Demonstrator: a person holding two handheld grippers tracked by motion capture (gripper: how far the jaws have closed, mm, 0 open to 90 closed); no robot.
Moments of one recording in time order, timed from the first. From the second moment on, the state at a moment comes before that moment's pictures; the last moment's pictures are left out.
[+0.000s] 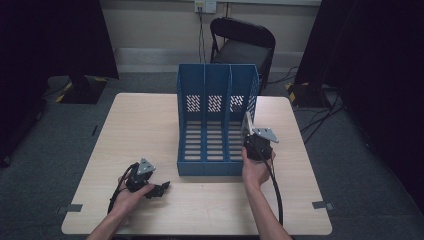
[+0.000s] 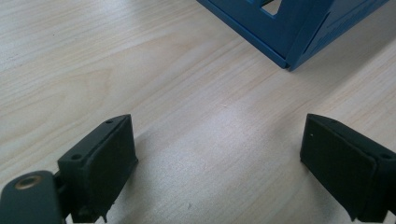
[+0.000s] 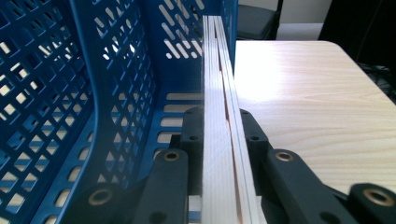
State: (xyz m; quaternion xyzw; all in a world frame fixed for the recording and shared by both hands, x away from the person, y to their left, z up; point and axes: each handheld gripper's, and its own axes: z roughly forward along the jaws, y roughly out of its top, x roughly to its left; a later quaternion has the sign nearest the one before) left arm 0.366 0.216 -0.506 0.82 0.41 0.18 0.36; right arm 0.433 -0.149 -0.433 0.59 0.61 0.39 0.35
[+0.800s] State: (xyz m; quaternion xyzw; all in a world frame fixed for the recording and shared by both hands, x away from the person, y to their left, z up) left arm 0.365 0.216 -0.506 0.82 0.41 0.18 0.36; right arm 0.431 -0.149 -0.431 0.59 0.61 0.38 0.37
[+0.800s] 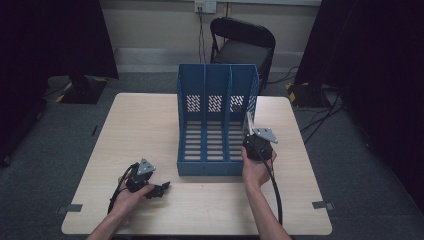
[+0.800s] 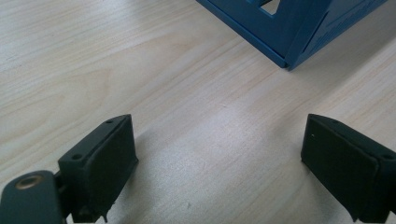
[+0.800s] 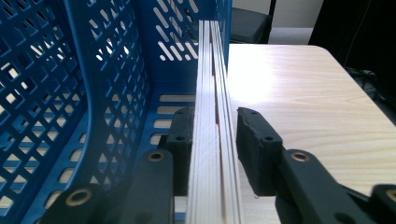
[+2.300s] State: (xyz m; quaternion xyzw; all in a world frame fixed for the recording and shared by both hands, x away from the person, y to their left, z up) left arm 0.364 0.216 -0.506 0.82 0.41 0.18 0.36; right arm 0.432 -0.156 -0.417 0.55 0.65 0.43 0.31
